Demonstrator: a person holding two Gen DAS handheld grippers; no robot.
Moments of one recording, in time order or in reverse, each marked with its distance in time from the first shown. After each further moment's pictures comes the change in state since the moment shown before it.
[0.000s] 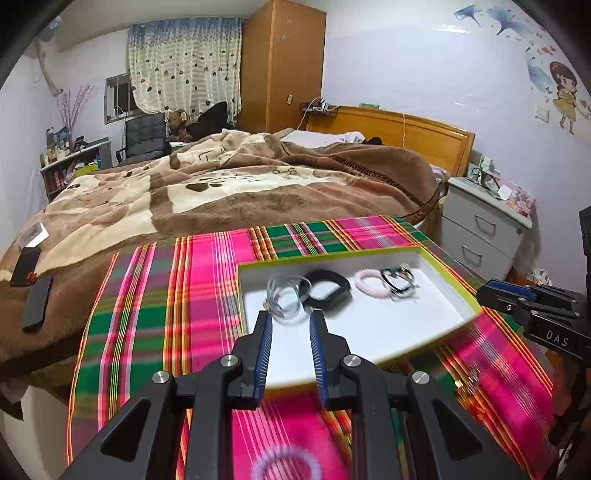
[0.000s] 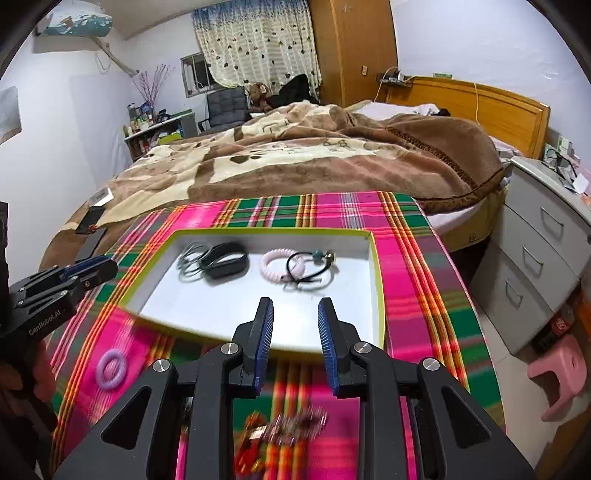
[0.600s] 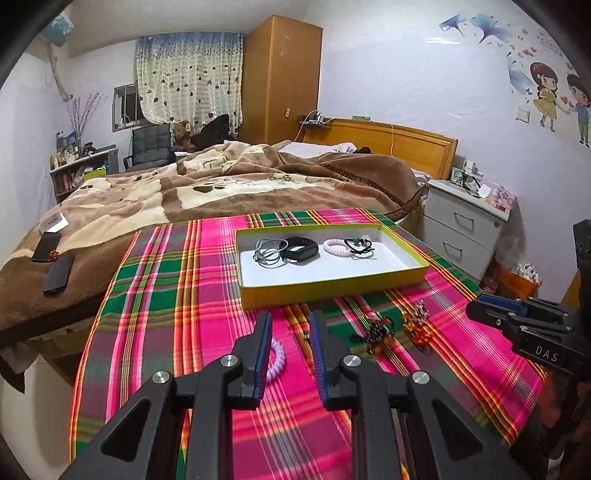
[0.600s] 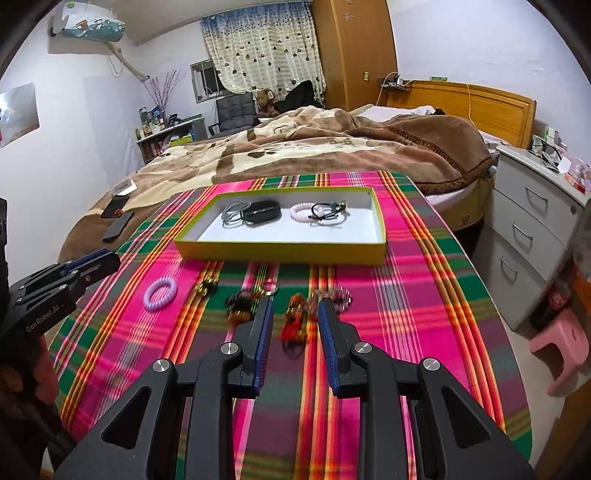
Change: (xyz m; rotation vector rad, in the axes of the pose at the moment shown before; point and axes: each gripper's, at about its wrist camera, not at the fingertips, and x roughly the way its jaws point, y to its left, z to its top) left arm -0.095 -0.028 -0.069 0.000 -0.051 0.004; right arm -0.075 0.024 -0.081 0.008 -0.024 0.022
